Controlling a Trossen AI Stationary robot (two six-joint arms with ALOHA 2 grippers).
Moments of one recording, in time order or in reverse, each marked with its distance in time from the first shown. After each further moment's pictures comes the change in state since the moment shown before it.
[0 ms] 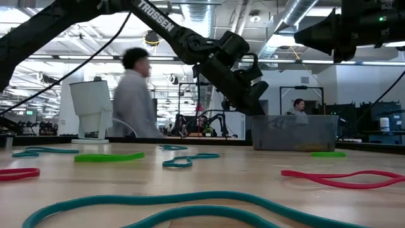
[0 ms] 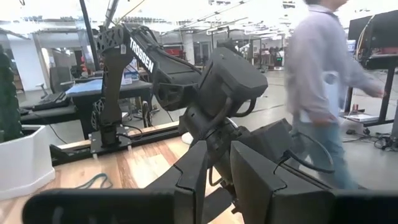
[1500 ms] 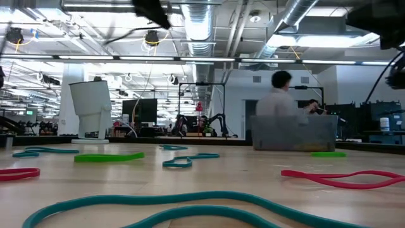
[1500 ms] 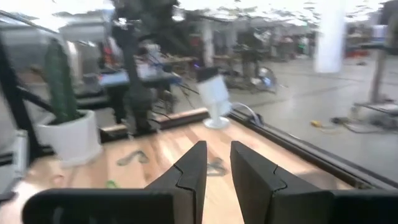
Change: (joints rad) left arm -0.132 -1.010 -0.382 -0.689 -0.355 -0.011; right arm 0.808 -0.388 0.000 -0.212 0.727 -0.193
